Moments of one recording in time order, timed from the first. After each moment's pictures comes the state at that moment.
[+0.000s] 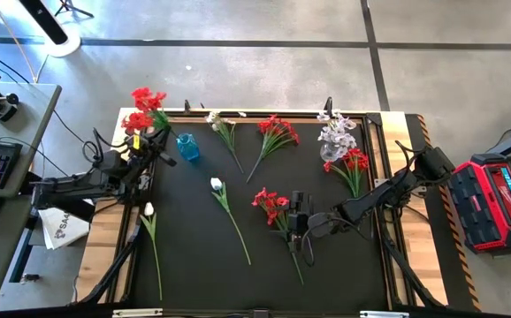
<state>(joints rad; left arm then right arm) 0.16 0.11 0.14 0.24 -0.80 0.18 0.45 1.61 0.71 0.48 0.55 -0.05</state>
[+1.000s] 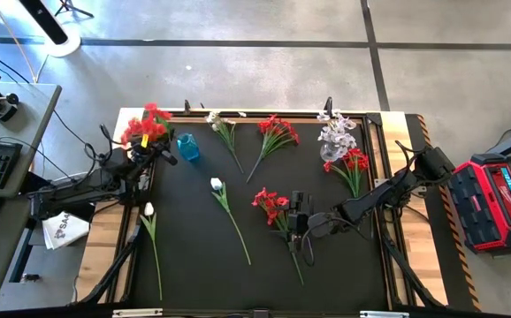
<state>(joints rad) 0.30 0.12 0.14 0.09 -0.67 0.00 0.45 1.61 0.71 0.48 0.55 -0.05</state>
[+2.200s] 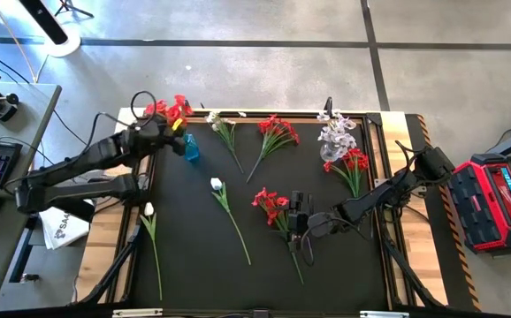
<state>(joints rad) 0.49 0.68 0.67 -0.61 -0.52 -0.31 0.44 1.61 0.71 0.46 0.55 -0.05</state>
